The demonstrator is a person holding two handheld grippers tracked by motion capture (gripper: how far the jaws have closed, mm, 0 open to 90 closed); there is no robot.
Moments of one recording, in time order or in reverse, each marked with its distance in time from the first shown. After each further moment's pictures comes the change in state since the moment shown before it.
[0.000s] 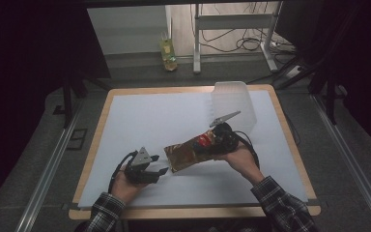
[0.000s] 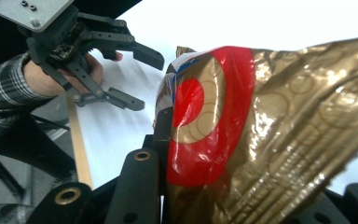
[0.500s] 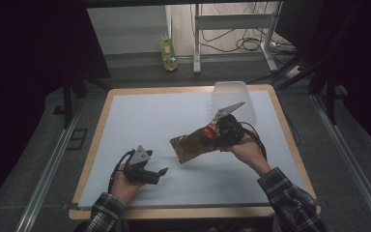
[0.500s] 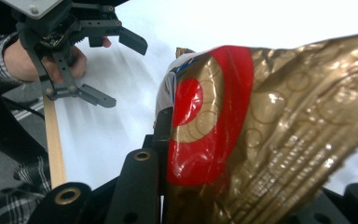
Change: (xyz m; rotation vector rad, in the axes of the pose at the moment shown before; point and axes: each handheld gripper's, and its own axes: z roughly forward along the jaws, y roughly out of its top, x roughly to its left) left arm 0.003 0.000 -0.002 -0.030 0.042 -0.038; right arm 0.001 0.021 -0.026 0.016 -0.086 -0.155
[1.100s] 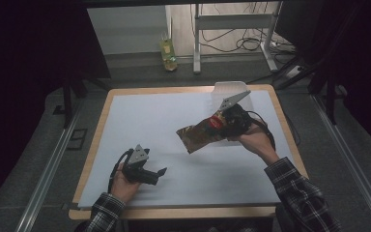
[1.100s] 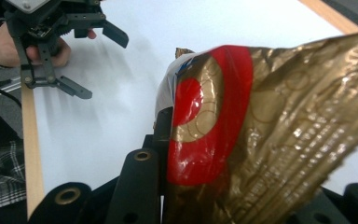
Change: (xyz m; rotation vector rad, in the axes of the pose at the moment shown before) left arm 0.003 -0.001 0.000 -0.009 0.022 0.002; right arm -0.012 0.020 -0.028 0.025 -0.064 -0.112
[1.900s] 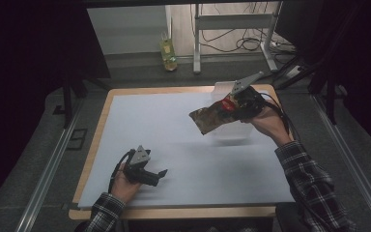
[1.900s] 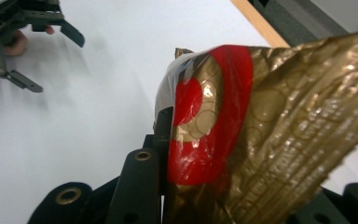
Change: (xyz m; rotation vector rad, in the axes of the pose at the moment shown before) left arm 0.000 -0.002 0.004 0.029 -0.020 0.023; right arm -0.039 0.017 -0.038 0.019 -0.106 -0.109
